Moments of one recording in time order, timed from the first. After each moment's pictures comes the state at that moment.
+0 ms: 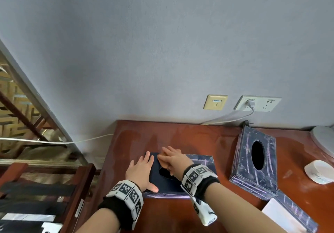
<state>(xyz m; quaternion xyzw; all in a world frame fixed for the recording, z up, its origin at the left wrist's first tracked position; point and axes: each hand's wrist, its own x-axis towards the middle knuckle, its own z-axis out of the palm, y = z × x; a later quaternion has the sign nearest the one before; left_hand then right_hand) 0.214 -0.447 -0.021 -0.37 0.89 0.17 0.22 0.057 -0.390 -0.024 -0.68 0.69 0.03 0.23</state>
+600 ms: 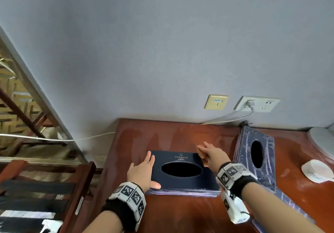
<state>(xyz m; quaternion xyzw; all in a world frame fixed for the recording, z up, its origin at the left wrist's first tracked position) 0.223 -0.439 -0.029 -0.40 0.88 0.20 0.17 -0.019 -0.339 -0.009 -0.54 0.82 0.03 0.16</state>
